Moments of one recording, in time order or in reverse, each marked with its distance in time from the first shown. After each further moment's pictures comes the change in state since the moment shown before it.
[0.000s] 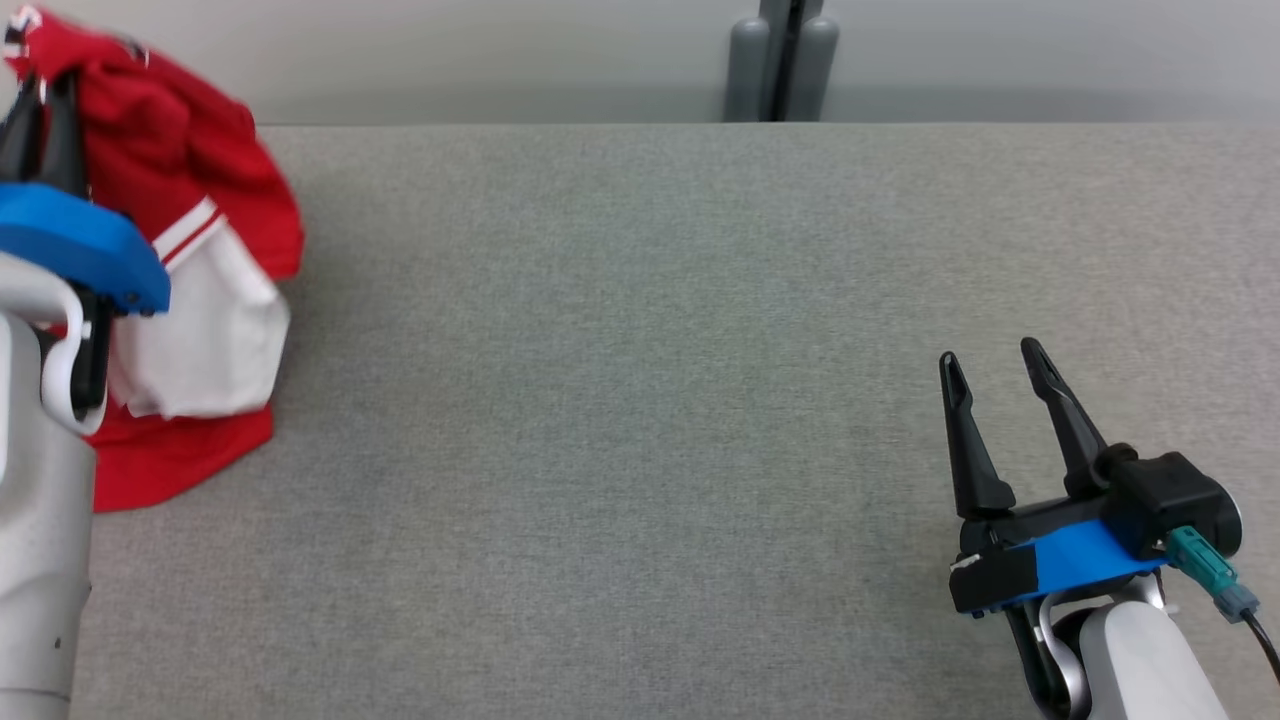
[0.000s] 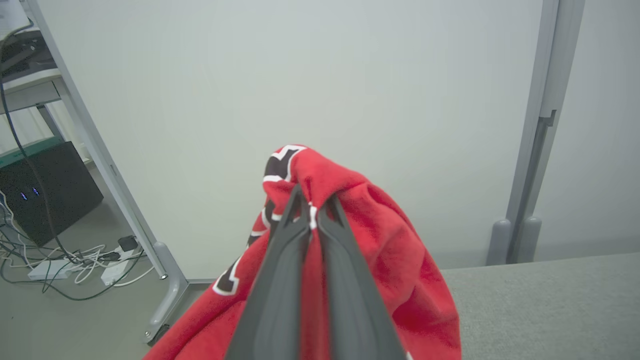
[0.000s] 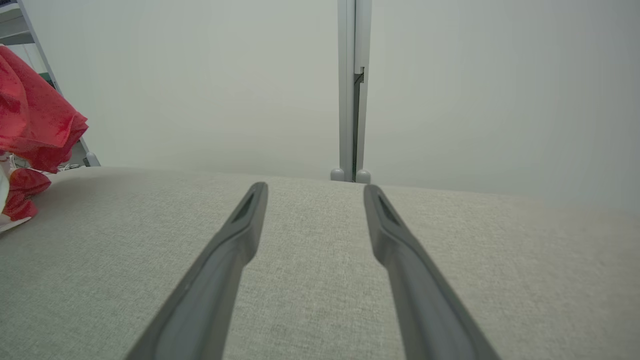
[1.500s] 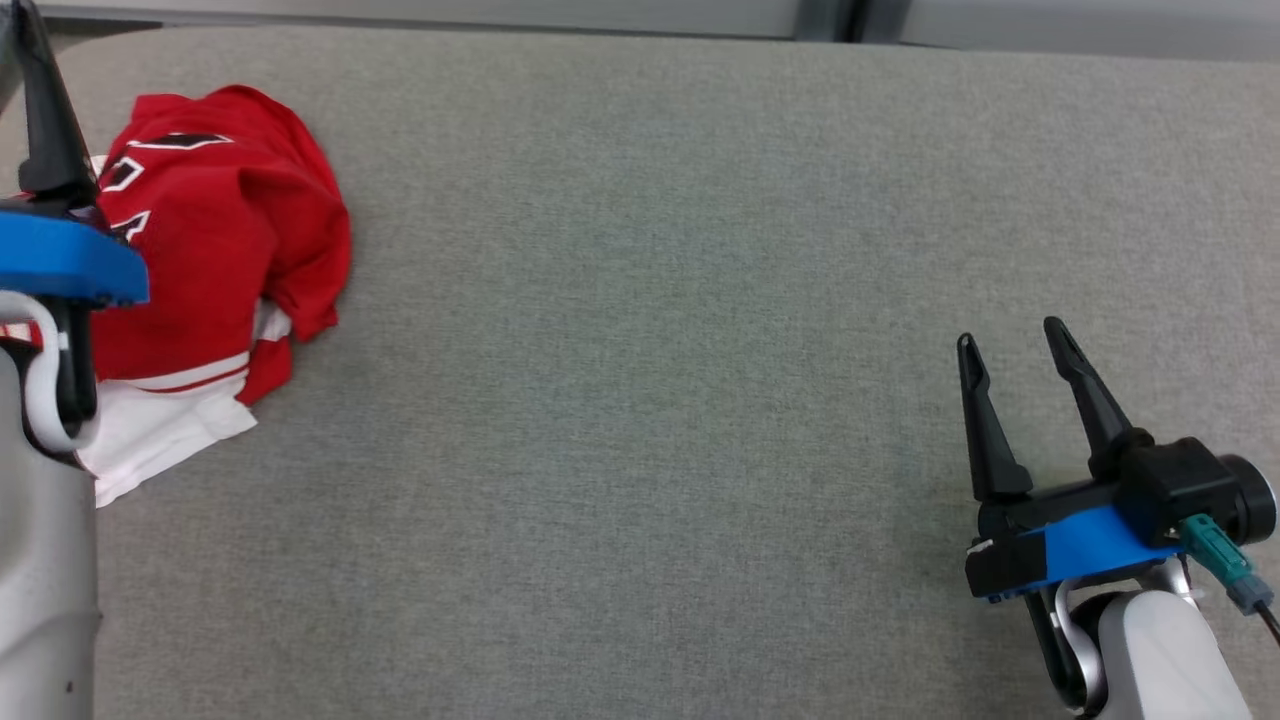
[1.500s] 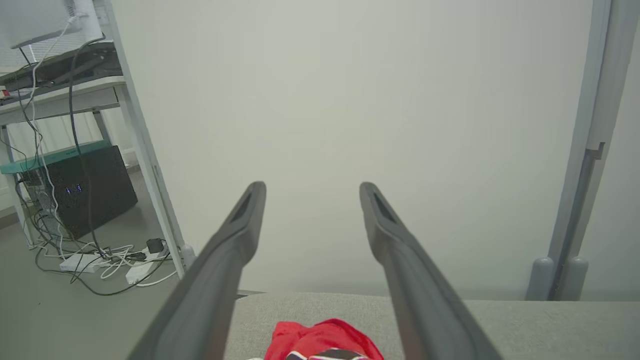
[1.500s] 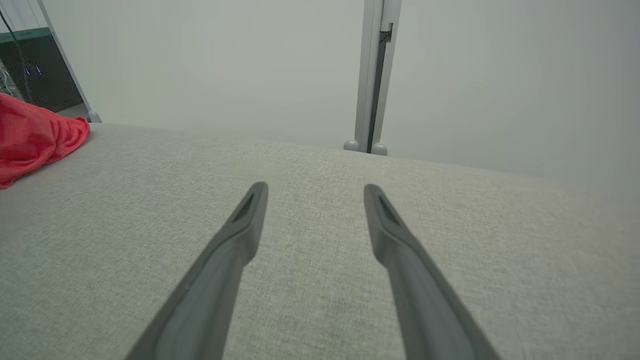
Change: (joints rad) left arm 0.137 -0.062 0.159 -0.327 0.036 0.071 -0.070; right arm 0.006 0.000 -0.025 -0.063 -0.072 0.000 0.040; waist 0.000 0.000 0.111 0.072
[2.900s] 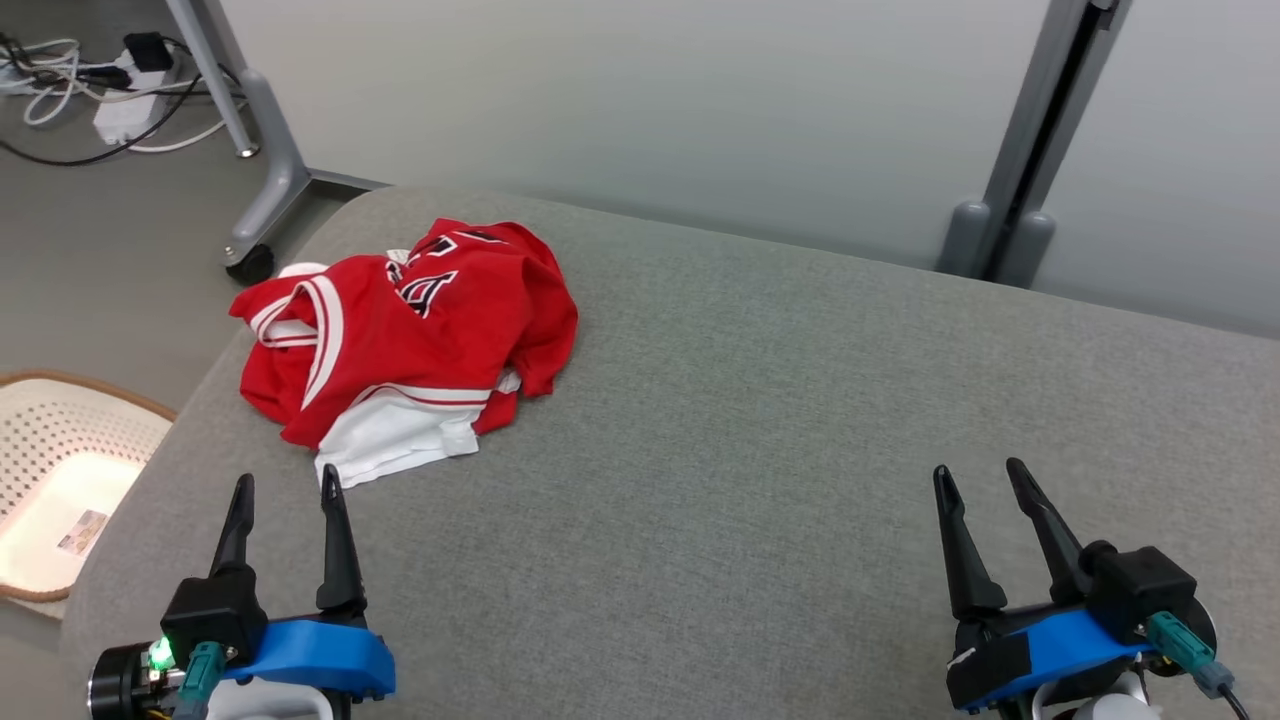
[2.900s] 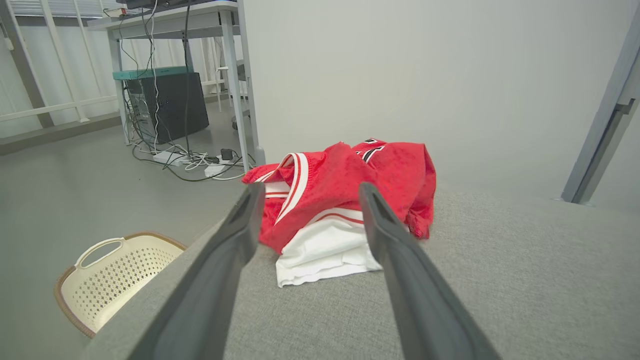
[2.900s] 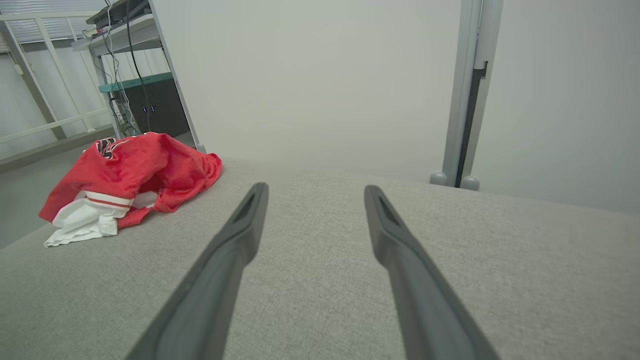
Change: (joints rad) left arm 0.603 -0.231 -0.070 -0.094 0.093 0.099 -0.084; right arm 0.120 0.001 0.039 0.160 0.144 -0.001 -0.068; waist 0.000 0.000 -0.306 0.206
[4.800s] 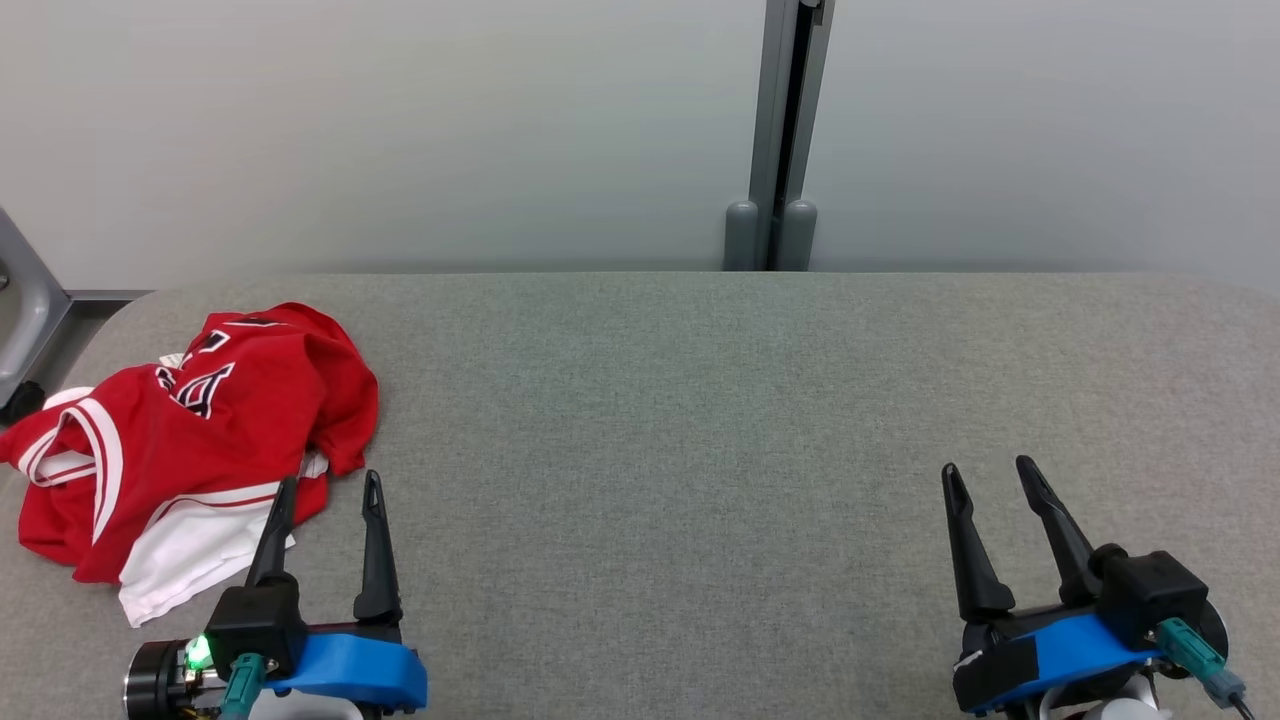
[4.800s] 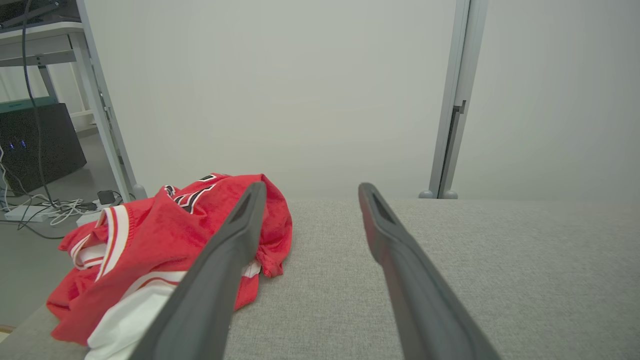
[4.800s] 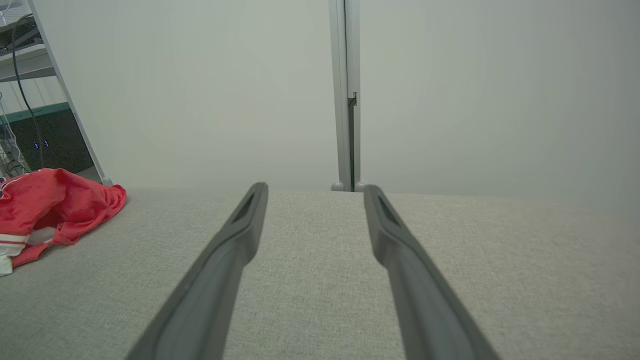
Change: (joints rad) left arm 0.018 -0.044 -0.001 -0.017 0.076 -0.044 -0.017; right arm 0.017 0.001 -0.011 -0.044 -0.017 0.000 0.001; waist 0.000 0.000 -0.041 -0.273
